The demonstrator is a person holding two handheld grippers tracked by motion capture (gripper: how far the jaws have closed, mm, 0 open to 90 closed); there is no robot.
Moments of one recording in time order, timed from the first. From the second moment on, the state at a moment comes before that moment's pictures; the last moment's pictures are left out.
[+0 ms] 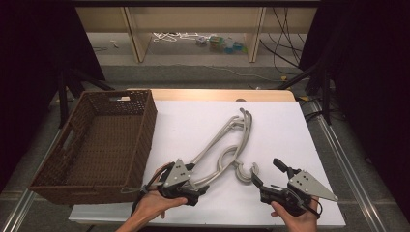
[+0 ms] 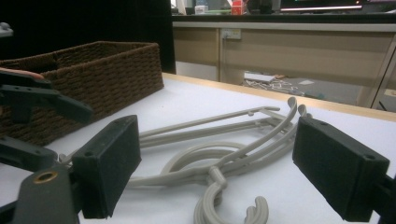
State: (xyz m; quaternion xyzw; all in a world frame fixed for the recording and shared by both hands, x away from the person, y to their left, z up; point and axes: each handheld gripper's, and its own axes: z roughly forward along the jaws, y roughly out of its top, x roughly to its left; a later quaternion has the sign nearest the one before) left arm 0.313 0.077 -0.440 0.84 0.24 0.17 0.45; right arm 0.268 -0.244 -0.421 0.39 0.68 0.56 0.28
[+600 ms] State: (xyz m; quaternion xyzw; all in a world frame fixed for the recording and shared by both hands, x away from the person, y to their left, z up) left arm 0.344 0.012 -0.451 0.90 0.22 0.17 0.33; right arm 0.271 -0.247 -0.422 0.39 0.67 0.57 0.27
